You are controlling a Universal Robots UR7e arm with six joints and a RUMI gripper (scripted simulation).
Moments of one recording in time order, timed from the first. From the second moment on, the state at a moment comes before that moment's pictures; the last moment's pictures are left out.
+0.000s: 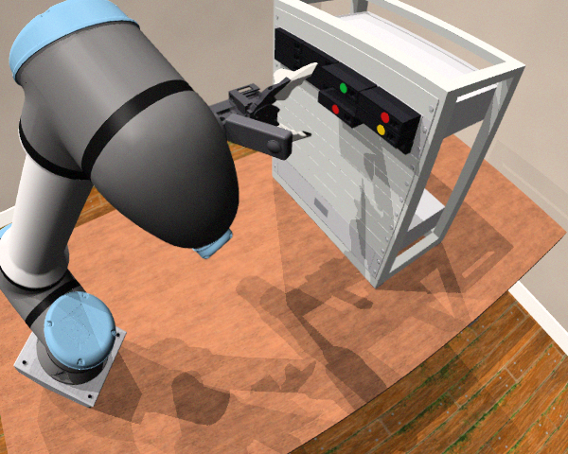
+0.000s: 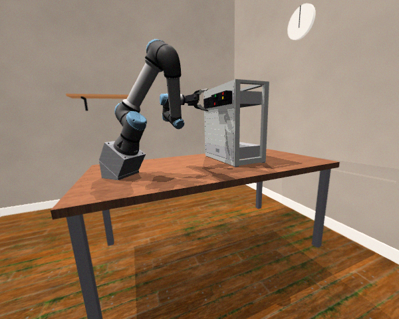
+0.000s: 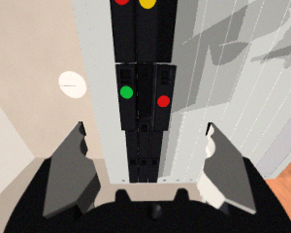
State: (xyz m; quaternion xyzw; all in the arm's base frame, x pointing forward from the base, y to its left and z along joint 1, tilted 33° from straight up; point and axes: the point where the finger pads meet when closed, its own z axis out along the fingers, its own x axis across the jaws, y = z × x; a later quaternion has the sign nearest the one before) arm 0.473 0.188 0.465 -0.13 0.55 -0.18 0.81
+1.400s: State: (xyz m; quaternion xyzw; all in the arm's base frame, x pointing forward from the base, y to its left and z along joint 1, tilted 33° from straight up) arm 0.460 0.118 0.508 -0.13 0.55 -0.18 0.81
